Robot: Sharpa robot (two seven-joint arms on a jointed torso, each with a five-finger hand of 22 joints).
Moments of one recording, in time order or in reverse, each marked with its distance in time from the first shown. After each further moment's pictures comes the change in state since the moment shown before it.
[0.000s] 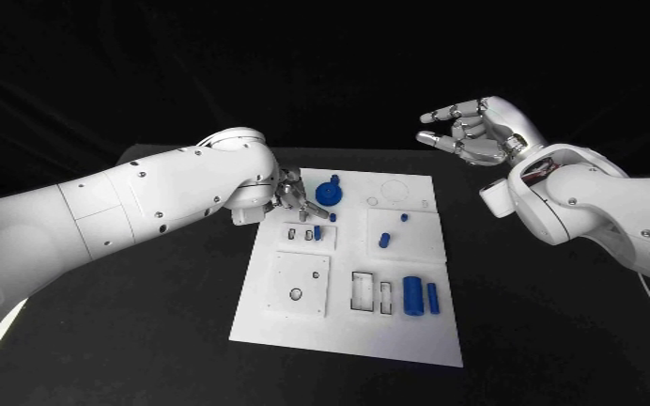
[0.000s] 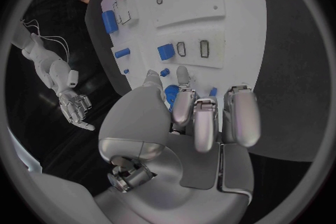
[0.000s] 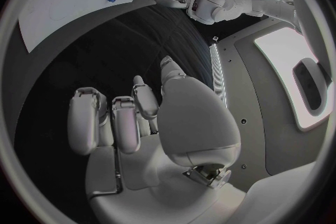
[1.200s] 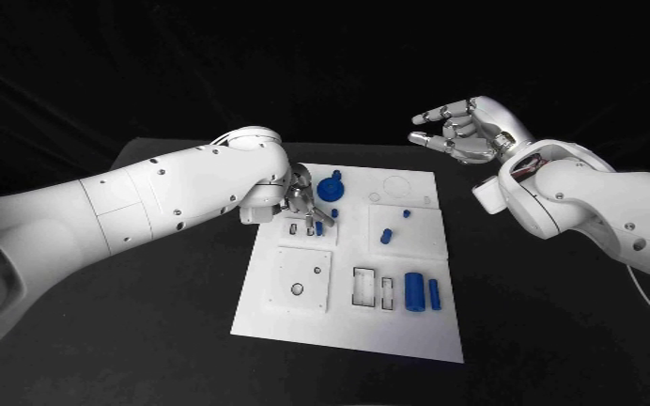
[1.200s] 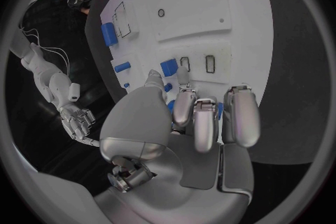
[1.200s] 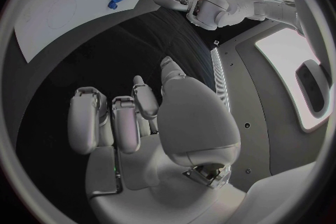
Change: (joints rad) left arm 0.000 0.060 -0.018 -0.032 -0.007 0.078 -0.012; left_hand 0.043 0.031 0.011 -0.005 0.000 -0.011 0.003 0.004 0.029 0.001 0.001 0.006 0.008 0.000 0.000 0.000 0.000 0.000 0.000 0.000 0.005 0.012; right arm -0.001 0.028 -0.006 -0.029 -0.019 0.027 -0.028; right_hand -0.008 0.007 -0.011 0.005 0.007 0.000 0.000 0.000 0.000 0.000 0.000 0.000 -0.002 0.000 0.000 -0.004 0.000 0.000 -0.004 -0.004 -0.004 -0.003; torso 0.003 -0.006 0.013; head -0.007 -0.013
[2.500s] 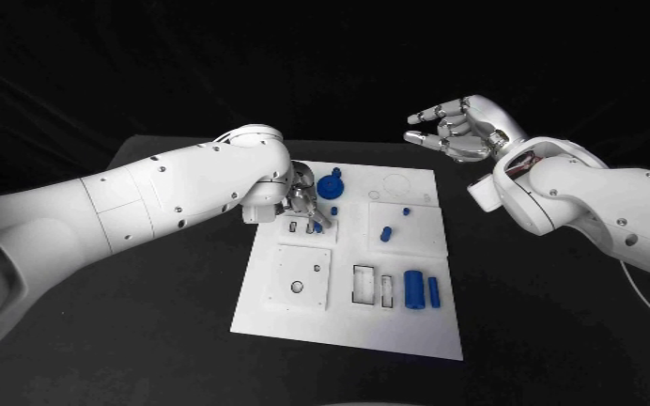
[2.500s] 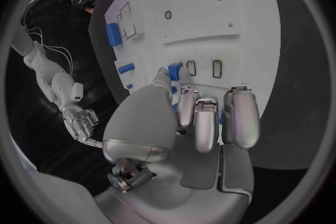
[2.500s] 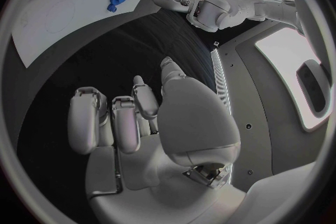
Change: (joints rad) left arm 0.001 0.014 0.001 0.000 0.033 0.006 0.000; left_hand 0.179 0.021 0.205 -0.059 0.008 -0.032 -0.007 -0.030 0.029 0.003 0.002 0.005 0.085 -0.002 -0.005 0.000 0.001 0.000 0.004 -0.004 0.008 0.017; right arm 0.000 0.010 -0.001 -0.007 -0.001 0.014 -0.009; right_hand 0.000 0.000 0.000 0.000 0.004 0.000 0.000 0.004 0.000 0.000 0.000 0.000 0.000 0.000 0.000 0.000 0.000 0.000 0.000 0.000 0.000 -0.001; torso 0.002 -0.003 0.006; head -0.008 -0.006
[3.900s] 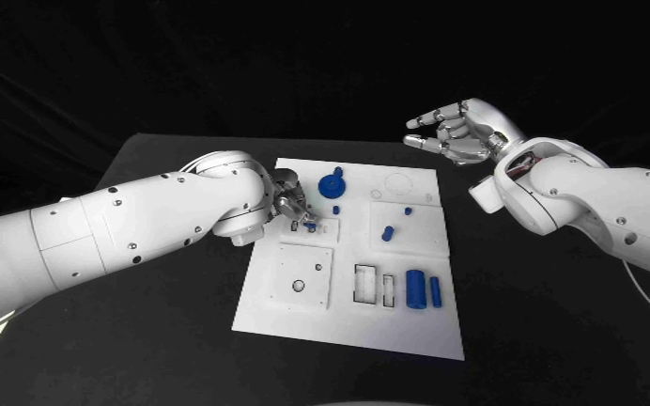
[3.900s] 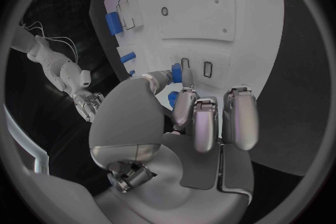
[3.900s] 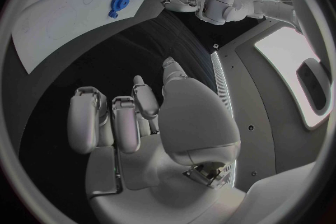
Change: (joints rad) left arm -0.060 -0.162 0.001 0.200 -0.064 -0.300 0.043; left_hand -0.125 -0.242 0.582 0.020 0.139 -0.002 0.018 0.008 0.104 0.018 -0.003 -0.014 -0.066 0.001 -0.001 0.000 0.000 0.000 0.002 0.002 0.022 0.034; right arm -0.001 -0.002 -0.004 -0.014 -0.001 0.043 -0.001; right_hand -0.020 0.007 -0.049 0.012 0.045 0.000 0.000 0.000 0.000 -0.004 -0.004 0.000 -0.007 0.000 0.000 0.000 0.000 0.000 0.000 0.000 -0.006 -0.006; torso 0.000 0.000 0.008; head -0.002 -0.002
